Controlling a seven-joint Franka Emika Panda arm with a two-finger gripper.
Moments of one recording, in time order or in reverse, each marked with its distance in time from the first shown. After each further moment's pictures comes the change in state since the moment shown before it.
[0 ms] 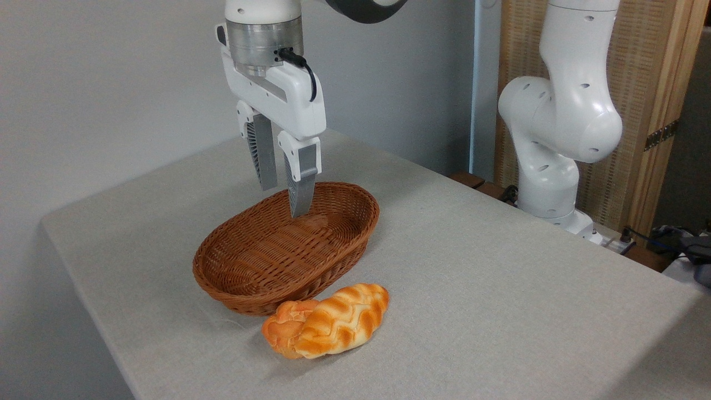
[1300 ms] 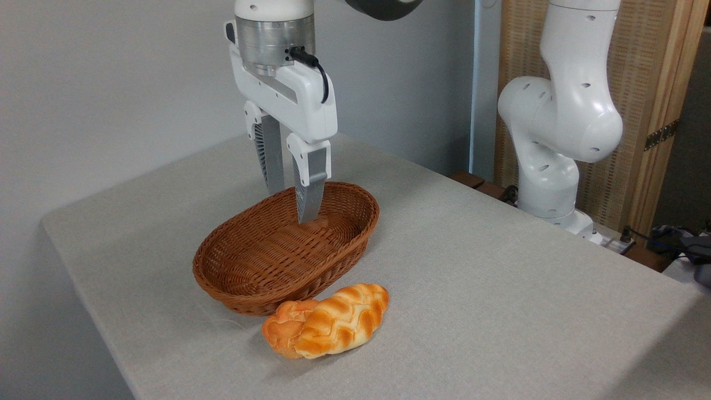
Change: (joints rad) arm 0.014 -0.012 0.048 -0.001 0.001 0.000 0.098
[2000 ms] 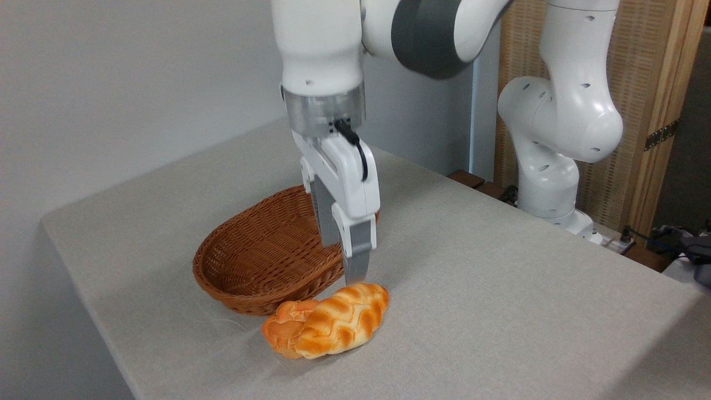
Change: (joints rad) arm 0.005 0.015 0.137 -0.134 0.039 0.084 0.325
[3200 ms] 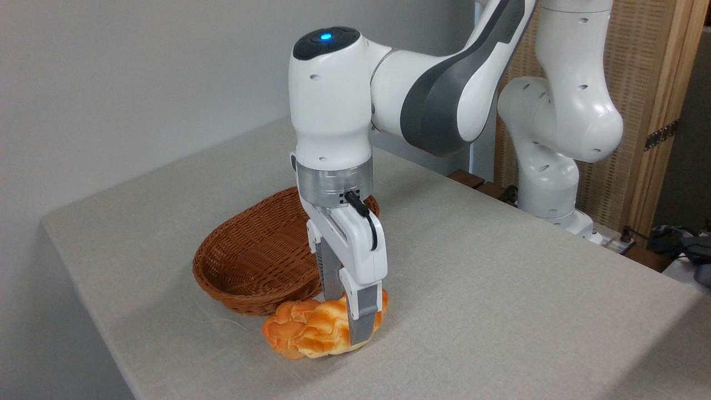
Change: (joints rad) arm 0.009 0.076 0.022 -0.127 0.015 0.252 0.000
